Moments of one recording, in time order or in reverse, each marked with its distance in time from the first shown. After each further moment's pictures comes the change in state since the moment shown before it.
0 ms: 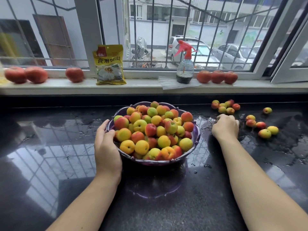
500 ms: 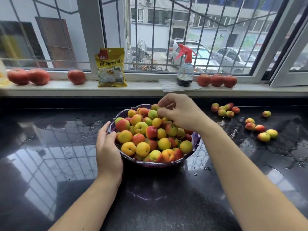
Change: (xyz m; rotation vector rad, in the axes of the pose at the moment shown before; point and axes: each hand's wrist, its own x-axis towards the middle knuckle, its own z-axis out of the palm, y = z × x) left_hand -0.005 0.009 0.002 0.028 -0.004 -0.005; right_hand -0.088 -0.132 -0.086 0.517 -0.373 -0.754
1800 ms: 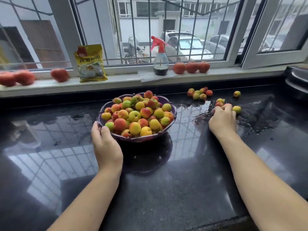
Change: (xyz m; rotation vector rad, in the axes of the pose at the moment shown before) left_hand -0.077 -0.022 0.034 0.172 0.115 0.090; right_hand -0.122 0.189 -0.072 -0.571 0.439 0.624
